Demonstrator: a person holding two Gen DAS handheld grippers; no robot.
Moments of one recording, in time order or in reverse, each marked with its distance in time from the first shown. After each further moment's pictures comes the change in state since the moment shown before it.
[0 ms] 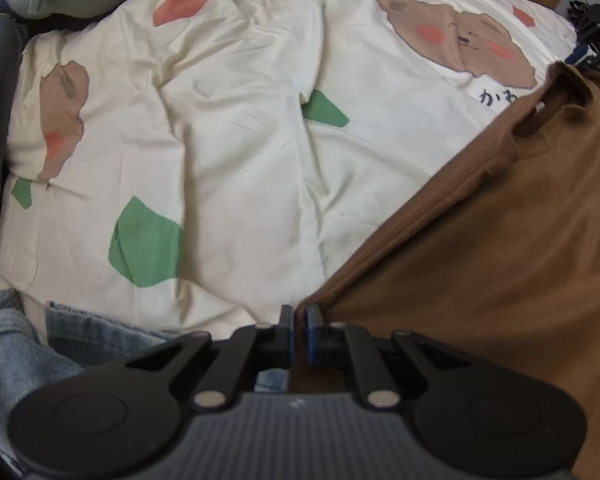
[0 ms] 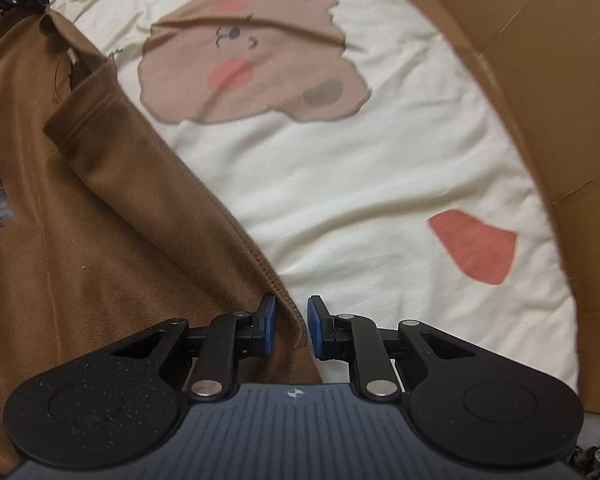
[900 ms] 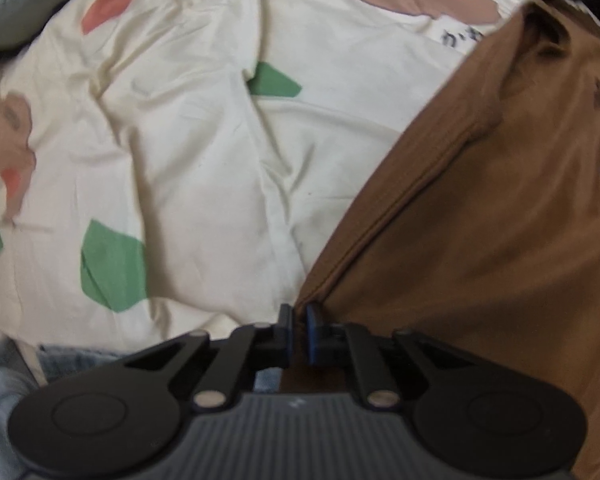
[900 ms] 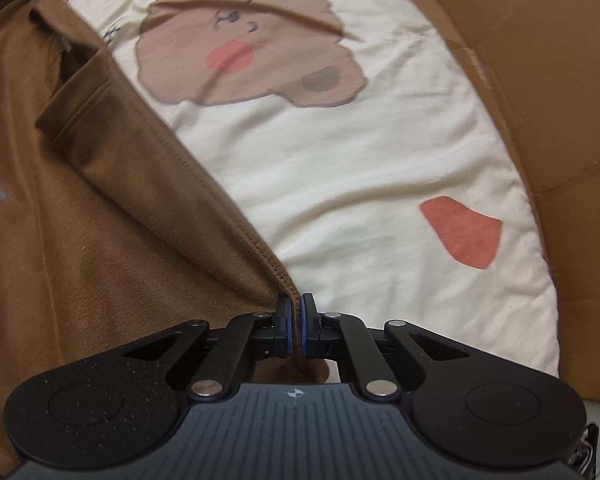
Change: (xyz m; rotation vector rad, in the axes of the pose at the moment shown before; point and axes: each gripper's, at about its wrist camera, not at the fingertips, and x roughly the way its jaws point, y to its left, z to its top) left arm 0.015 -0.015 0.007 0.214 0.098 -0.011; right arm -0.010 0.013 -0.009 0.006 0.020 -0.109
